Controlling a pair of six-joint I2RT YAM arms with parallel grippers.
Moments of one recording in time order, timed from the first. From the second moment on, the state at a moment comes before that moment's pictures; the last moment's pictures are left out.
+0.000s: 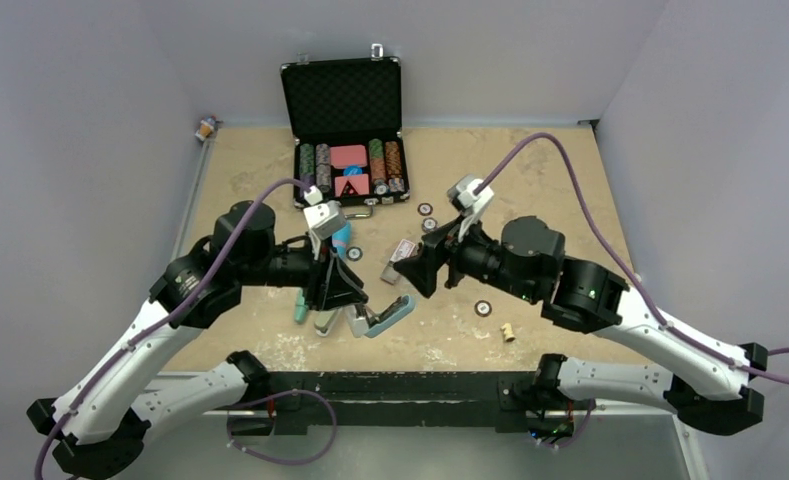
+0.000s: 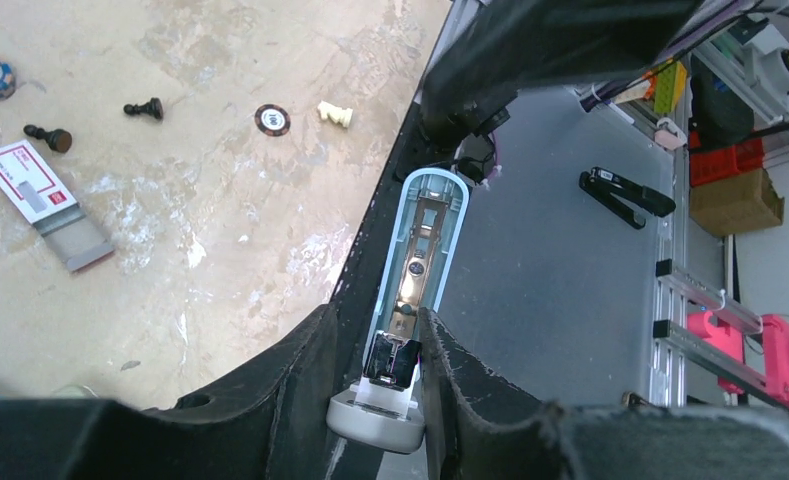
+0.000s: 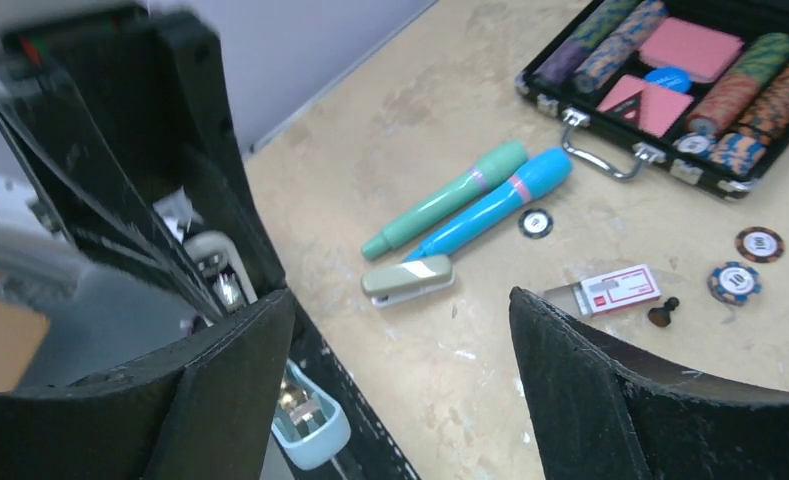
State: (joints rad) left arm -0.73 0.86 1.17 -0.75 0.64 -0.23; right arm 1.12 0.95 1.20 -0.46 0.12 0.31
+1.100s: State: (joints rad) left arm -0.67 1.10 1.38 -0.92 0.24 -0.54; right arm 0.84 1.12 1.24 -0.59 -0.04 0.65
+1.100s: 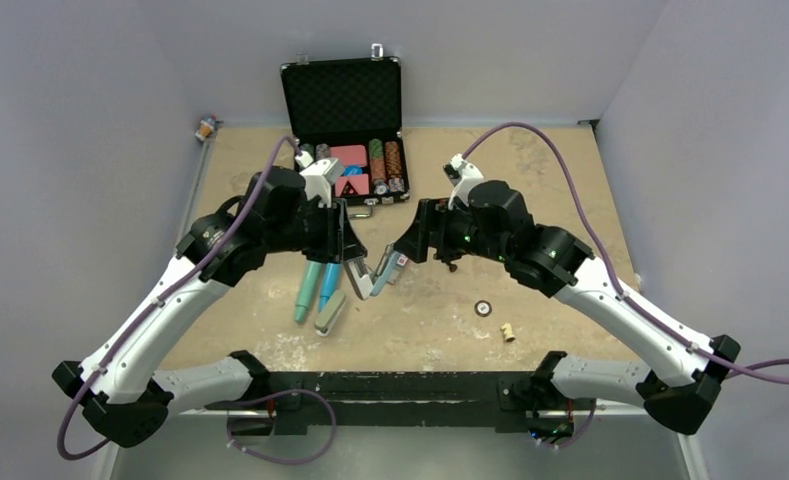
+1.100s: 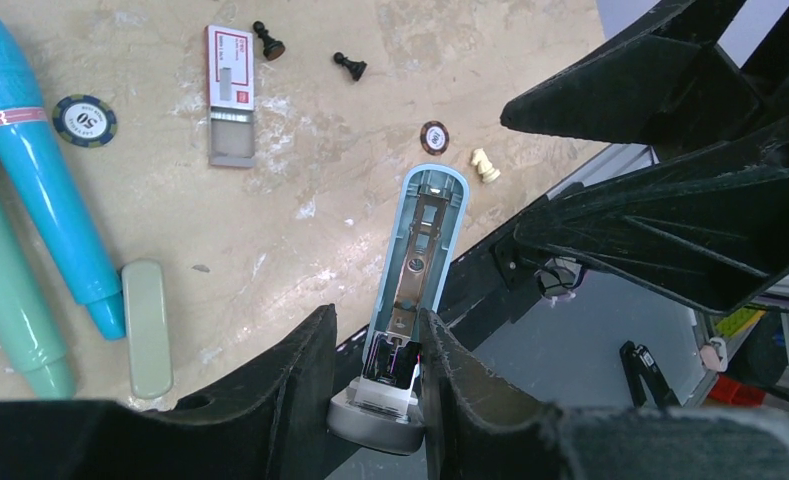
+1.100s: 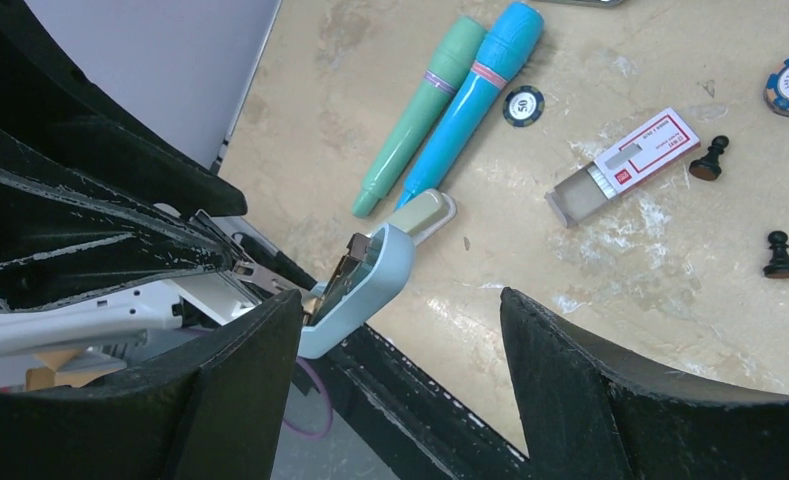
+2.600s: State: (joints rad) left arm -0.66 1.44 1.33 -1.05 0.29 -0.78; right arm 0.82 1.59 1.31 -0.55 -0.26 0.54
